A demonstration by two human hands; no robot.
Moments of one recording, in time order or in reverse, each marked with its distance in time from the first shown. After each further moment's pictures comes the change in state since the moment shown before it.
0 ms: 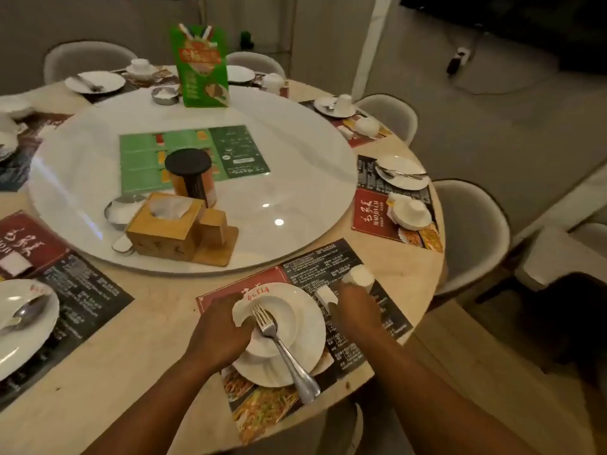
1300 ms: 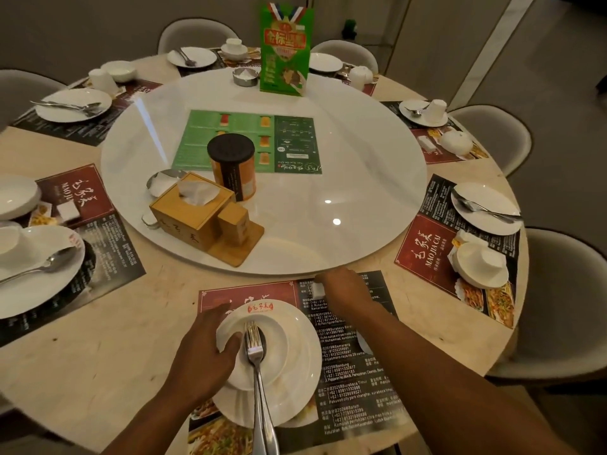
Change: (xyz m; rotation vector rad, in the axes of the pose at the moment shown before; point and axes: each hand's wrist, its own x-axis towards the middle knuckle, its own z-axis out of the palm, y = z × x) left_hand 0.009 -0.007 0.053 -0.091 0.331 -0.206; right_hand 0.148 -0.020 0.002 -0.268 -0.221 -0.624
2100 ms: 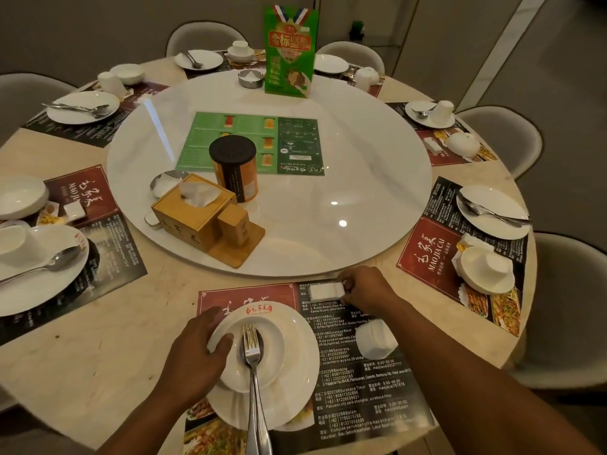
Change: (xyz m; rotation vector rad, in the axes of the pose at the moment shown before) left_hand -0.002 0.001 0.000 0.008 0.018 -0.080; right_hand 0.010 0.058 0.000 0.370 -0.080 0.169
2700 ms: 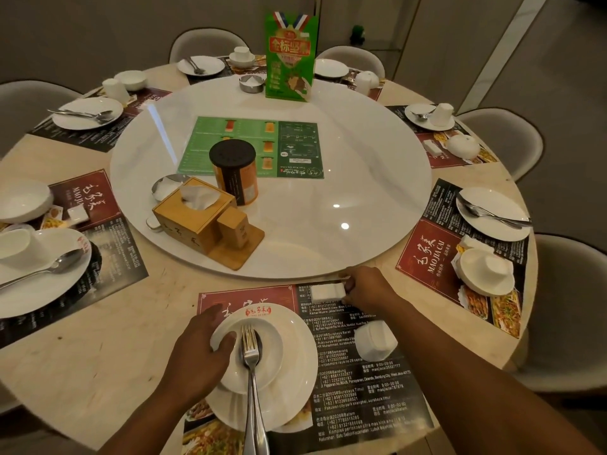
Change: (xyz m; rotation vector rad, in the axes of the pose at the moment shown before) left_hand 0.000 0.011 0.001 -0.010 0.008 -0.028; right_hand 0.007 0.008 -0.001 0.020 -0.012 0.007
